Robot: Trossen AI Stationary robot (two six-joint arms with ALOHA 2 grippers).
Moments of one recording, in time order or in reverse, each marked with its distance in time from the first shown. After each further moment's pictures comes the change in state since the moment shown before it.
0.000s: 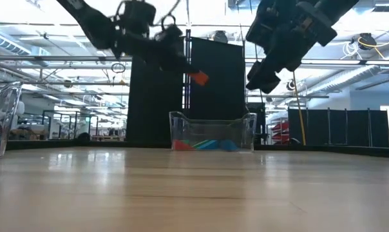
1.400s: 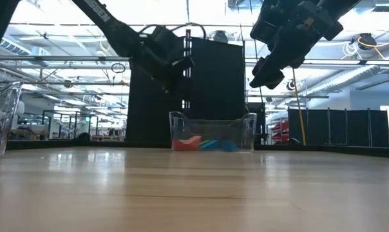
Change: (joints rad) left arm 0.111 0.189 0.243 -0.421 0.074 -0.224; right arm 0.002 -0.051 0.000 -0.057 0.076 -0.011
